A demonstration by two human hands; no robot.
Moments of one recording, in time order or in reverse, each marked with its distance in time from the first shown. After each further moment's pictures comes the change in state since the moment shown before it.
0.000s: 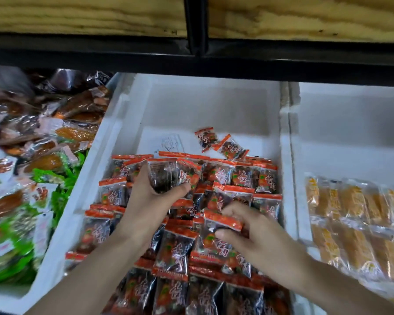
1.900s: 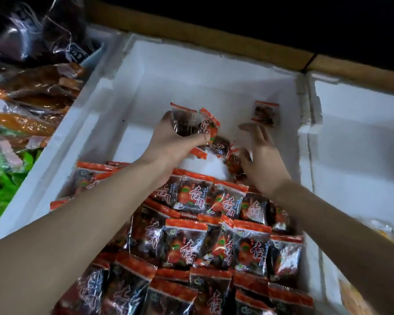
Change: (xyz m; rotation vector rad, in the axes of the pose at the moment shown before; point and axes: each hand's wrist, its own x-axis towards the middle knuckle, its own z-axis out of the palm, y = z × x) left_hand 0.163 0.006 0.033 -0.099 -0.100 0.150; right_hand 0.184 0.059 -0.043 -0.311 0.530 -0.131
